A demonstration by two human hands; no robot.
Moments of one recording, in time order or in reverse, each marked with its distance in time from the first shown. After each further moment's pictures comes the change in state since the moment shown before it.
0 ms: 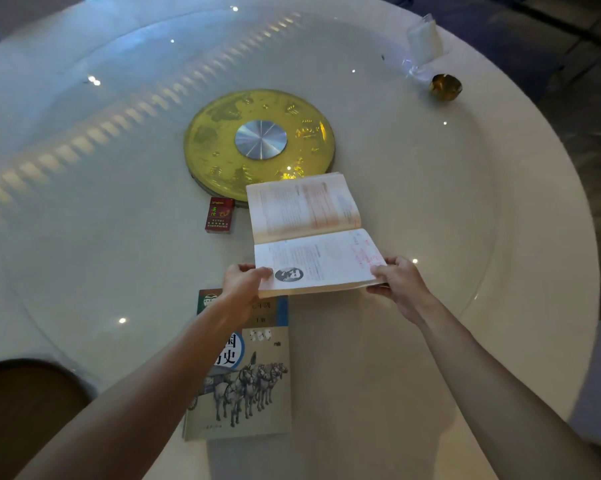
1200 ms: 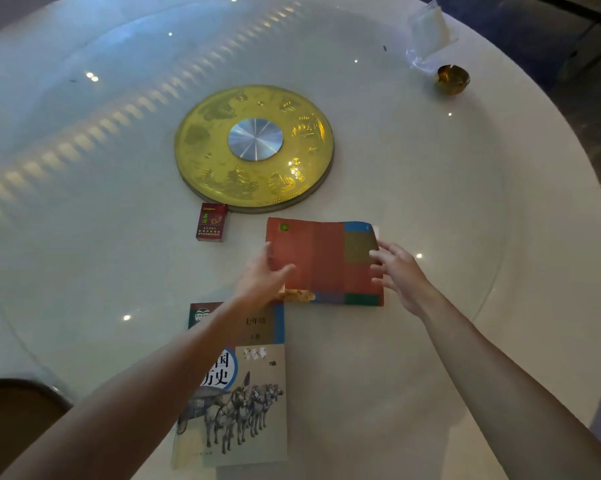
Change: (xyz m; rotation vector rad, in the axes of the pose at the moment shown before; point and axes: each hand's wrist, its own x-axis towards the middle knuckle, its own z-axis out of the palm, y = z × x) left_hand 0.018 0.021 0.038 0.598 -0.185 0.397; right_hand 0.032 -0.026 0.004 -0.070 -0.094 -0.036
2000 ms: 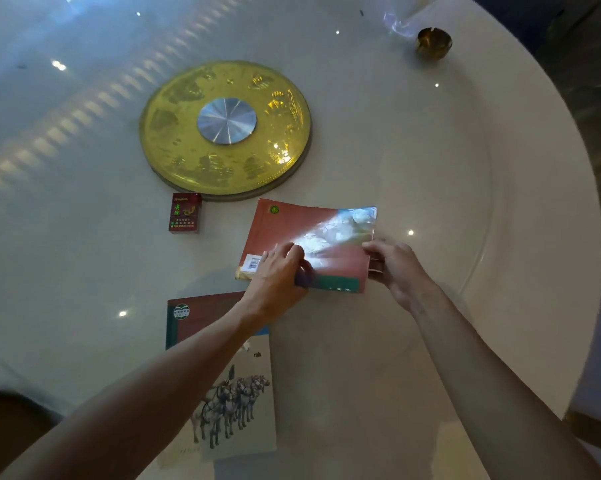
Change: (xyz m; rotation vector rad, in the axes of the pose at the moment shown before) left_hand -0.006 0.000 0.054 0.582 -0.012 0.566; right_hand -0.016 0.010 -0.014 0.228 0.031 0.057
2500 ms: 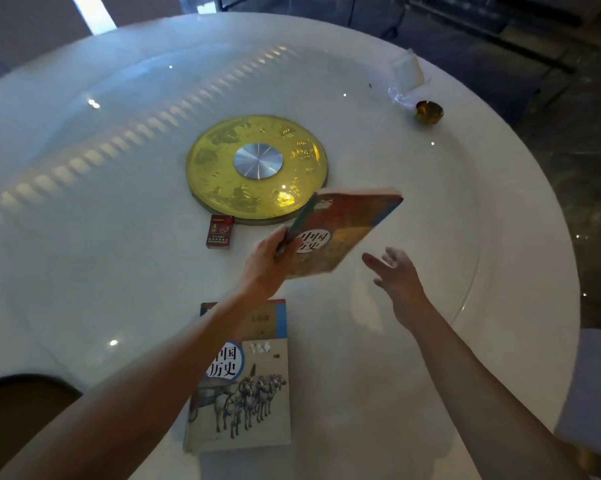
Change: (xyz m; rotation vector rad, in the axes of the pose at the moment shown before) left_hand -0.030 0.018 -0.102 -0.566 0.304 -0.124; right_hand -0.061 -0.019 0.029 -0.114 0.095 -0.208
